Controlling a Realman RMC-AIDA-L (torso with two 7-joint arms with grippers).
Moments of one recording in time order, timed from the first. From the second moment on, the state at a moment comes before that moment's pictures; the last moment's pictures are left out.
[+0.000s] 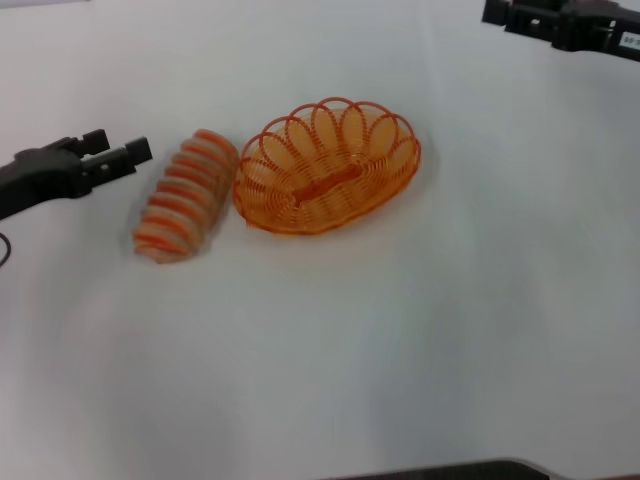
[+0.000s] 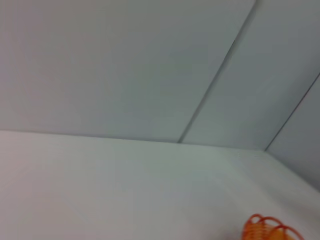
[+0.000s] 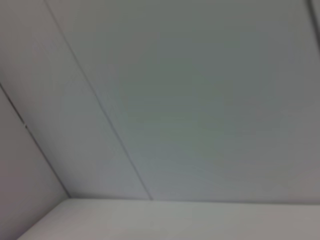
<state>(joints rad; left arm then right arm) -0.42 -2.09 0.63 0.62 1.91 1.36 -1.62 0.46 2.08 -0.60 -0.84 -1.86 -1.39 1.77</state>
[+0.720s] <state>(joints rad) -0.63 -2.02 0.86 0.94 2.47 1.54 -2.37 0.46 2.06 -0.54 -0.83 -1.86 -1.39 1.76</state>
